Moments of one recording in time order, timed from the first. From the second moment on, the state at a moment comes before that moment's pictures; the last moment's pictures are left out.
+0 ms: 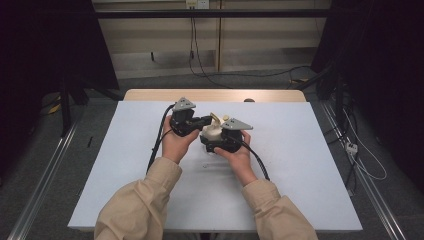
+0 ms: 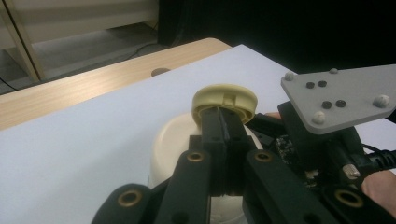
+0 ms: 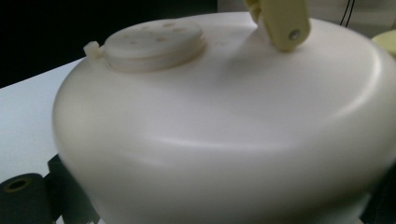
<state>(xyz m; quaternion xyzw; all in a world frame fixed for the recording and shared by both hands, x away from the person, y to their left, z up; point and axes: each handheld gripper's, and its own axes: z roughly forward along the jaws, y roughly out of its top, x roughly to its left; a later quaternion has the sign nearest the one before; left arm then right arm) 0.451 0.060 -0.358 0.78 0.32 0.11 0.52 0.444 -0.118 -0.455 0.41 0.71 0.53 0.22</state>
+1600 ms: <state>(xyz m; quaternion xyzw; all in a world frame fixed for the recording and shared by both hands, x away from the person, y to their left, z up) 0.459 0.038 -0.355 0.79 0.32 0.11 0.52 0.442 -0.119 -0.453 0.41 0.71 0.53 0.21</state>
